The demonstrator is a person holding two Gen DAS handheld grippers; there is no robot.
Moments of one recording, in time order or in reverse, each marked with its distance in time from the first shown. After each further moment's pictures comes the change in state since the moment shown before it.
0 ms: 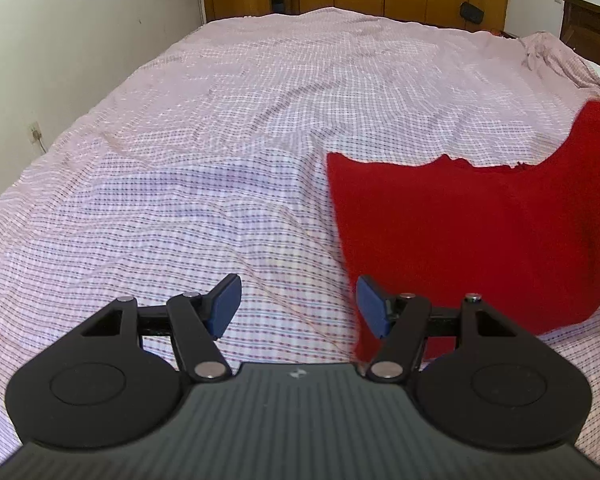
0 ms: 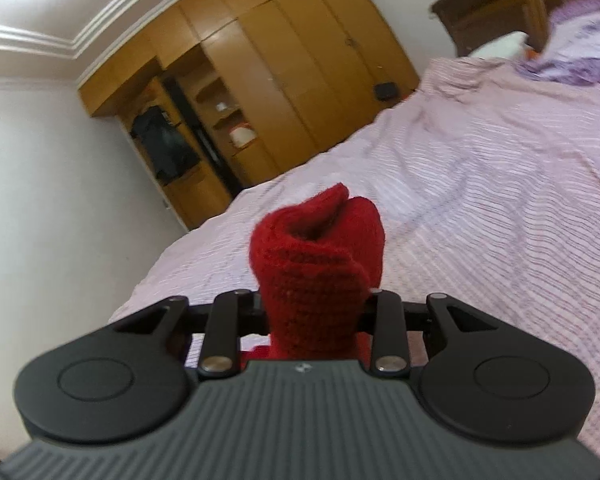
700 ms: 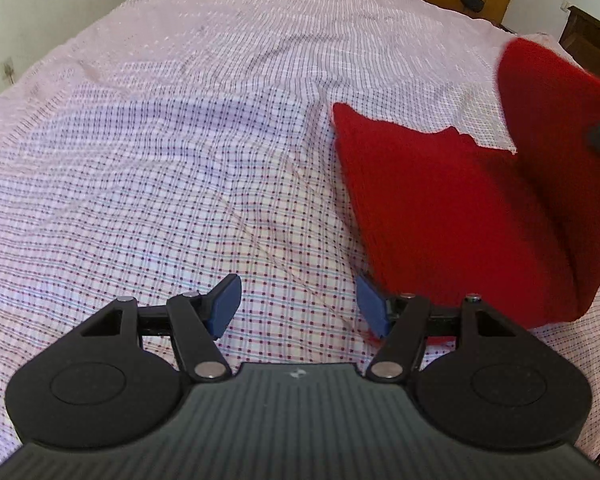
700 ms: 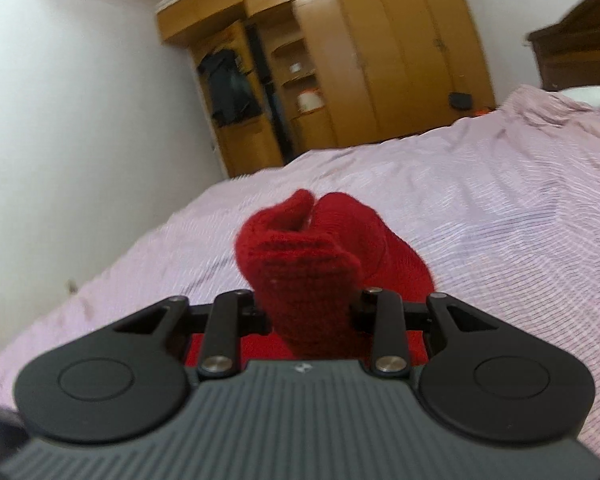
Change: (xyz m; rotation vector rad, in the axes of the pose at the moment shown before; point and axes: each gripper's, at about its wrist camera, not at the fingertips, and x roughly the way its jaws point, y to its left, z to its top) left arm 0.045 0.036 -0.013 -0.113 0.135 -0.137; right arm 0.017 0.102 -0.056 -0.306 0.088 0.099
